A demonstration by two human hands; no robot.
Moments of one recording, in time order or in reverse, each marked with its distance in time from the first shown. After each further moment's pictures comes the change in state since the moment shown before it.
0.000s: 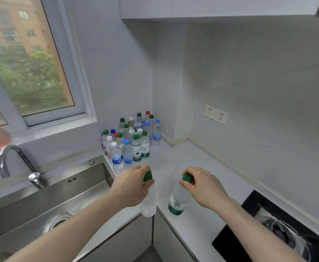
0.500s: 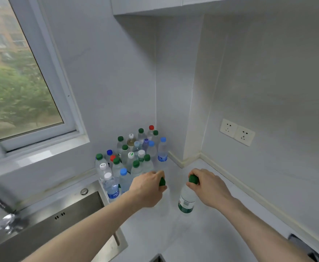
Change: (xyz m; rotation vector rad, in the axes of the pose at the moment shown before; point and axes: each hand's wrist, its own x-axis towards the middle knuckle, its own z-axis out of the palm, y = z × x) left_hand 0.228 -0.042 0.035 0.055 -0.135 -0.006; right_hand 0.226 0.043 0.013 -0.012 -0.031 0.027
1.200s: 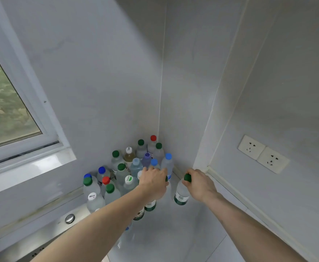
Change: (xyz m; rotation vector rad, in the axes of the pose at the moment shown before) left_hand 0.213 -0.076 0.020 0.171 -0.089 -0.009; right_hand 0.226 0.000 0.055 -0.053 -0.083 0.148
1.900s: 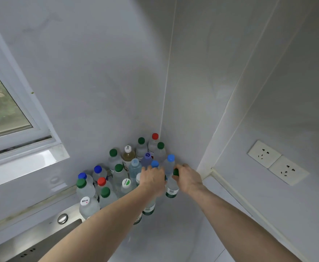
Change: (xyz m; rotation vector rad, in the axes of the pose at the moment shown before) left_hand 0.061 -0.014 0.031 -0.034 -0.071 -0.125; right_hand 0.084 -0.027 0.035 -0.116 -0.077 -0.064
